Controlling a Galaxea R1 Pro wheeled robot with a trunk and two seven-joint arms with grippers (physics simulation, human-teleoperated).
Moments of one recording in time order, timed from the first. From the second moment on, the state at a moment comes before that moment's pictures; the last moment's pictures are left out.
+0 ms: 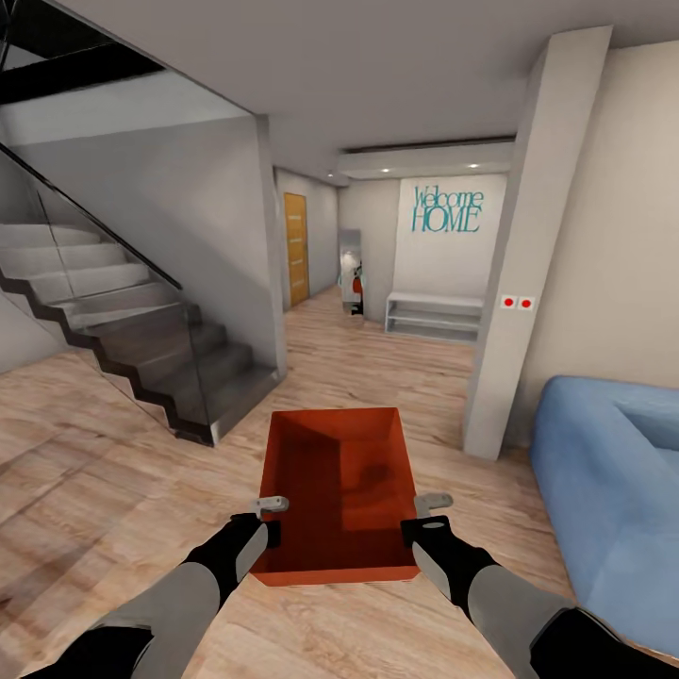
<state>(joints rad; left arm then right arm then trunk) -0.78 -0.14 0.00 -0.28 0.14 0.37 0.27 -0.79 0.08 0.56 -0.21 -0.44 0.18 -0.30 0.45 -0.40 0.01</state>
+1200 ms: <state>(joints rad) -0.78 -0.14 0.00 -0.28 0.14 0.37 0.27 -0.79 0.08 0.56 -0.21 -0.44 0.18 -0.30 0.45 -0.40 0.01</state>
